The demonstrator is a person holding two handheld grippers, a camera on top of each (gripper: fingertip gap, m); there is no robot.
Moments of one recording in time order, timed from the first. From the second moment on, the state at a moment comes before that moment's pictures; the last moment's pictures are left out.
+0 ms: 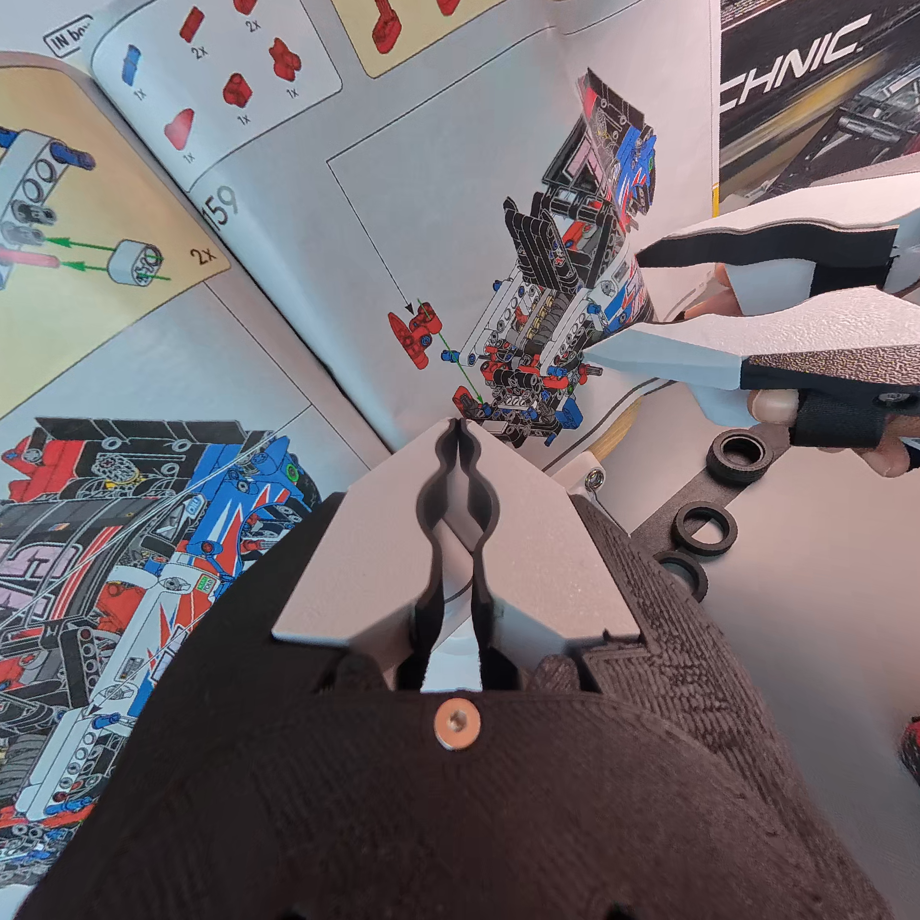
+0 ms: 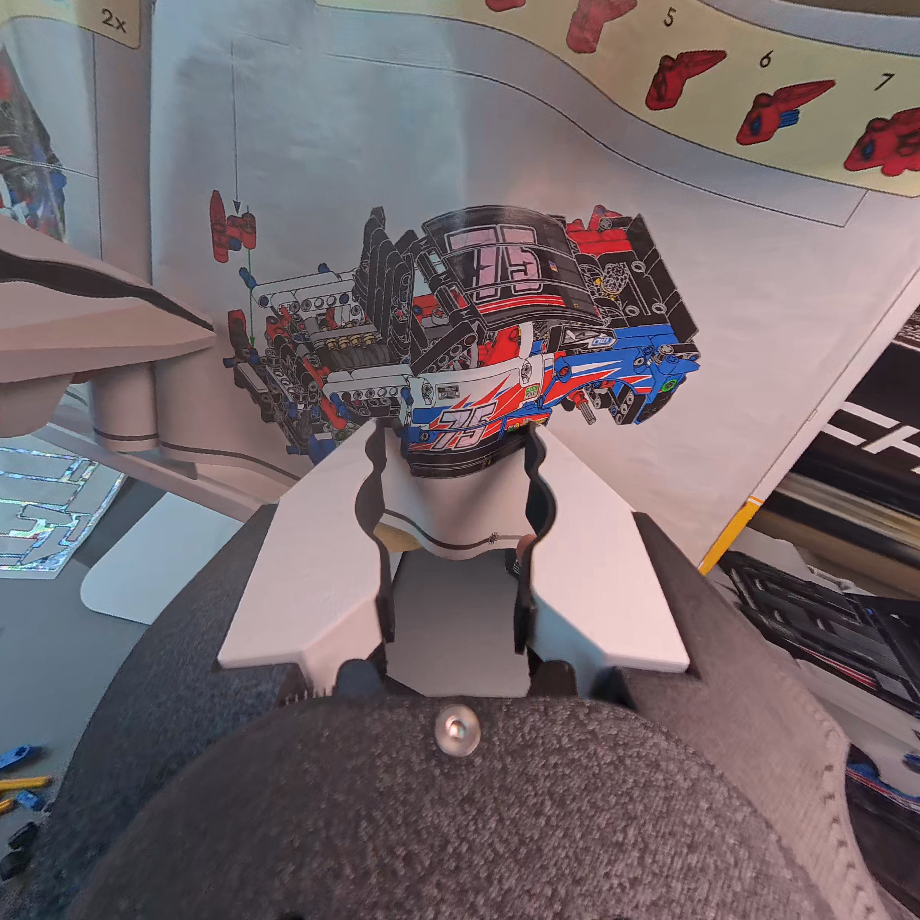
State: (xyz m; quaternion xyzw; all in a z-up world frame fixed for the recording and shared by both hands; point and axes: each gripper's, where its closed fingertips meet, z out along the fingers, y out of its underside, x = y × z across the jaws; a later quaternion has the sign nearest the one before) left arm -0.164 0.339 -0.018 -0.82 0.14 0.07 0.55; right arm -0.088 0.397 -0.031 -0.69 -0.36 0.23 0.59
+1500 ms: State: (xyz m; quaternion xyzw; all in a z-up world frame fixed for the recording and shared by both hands) left arm -0.109 0.296 0.034 -0.77 0.12 -0.23 0.58; right arm -0.066 0.290 0.001 -0.38 -0.49 0.05 0.78
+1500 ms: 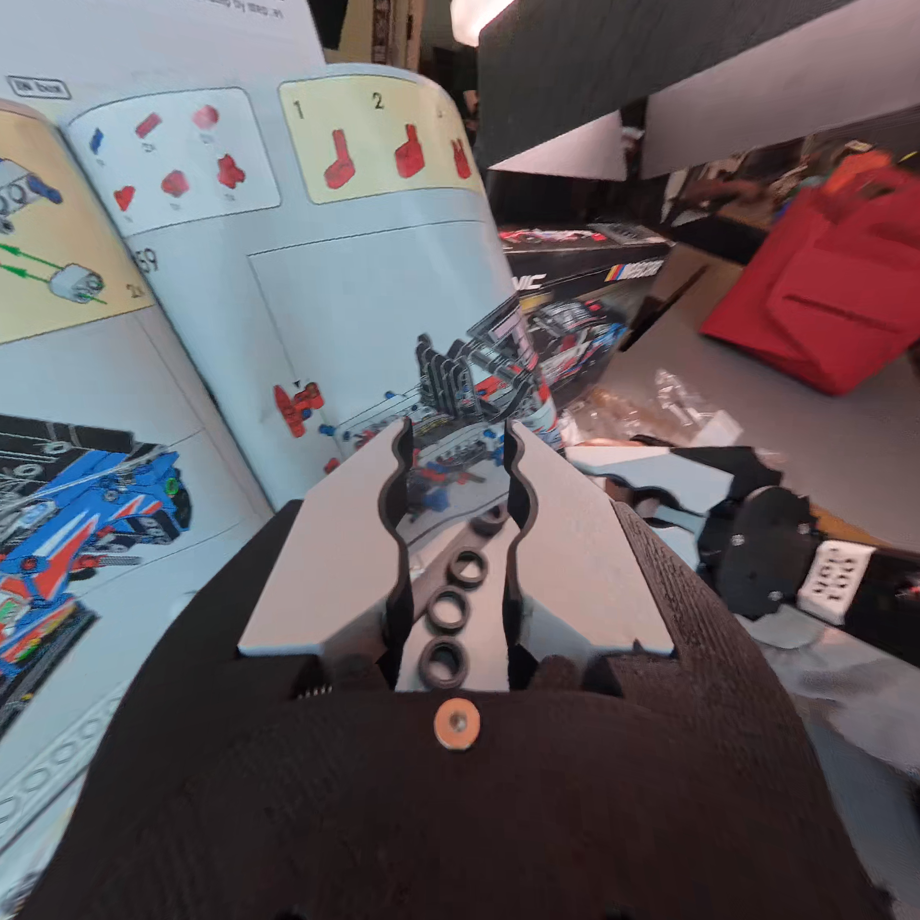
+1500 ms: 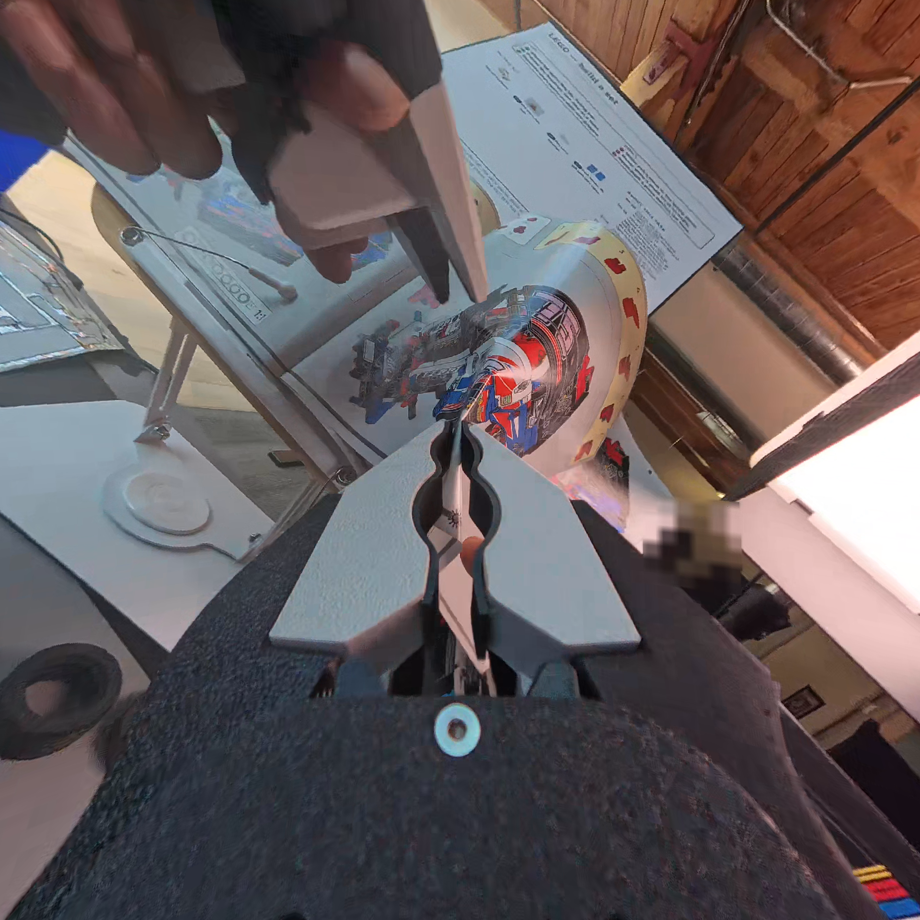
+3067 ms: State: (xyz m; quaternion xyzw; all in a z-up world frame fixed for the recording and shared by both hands) left arm -0.223 0.167 -0.020 -0.69 0.15 -0.01 0.70; right arm -0.237 0.209 -0.017 -0.48 -0.55 0.27 0.63
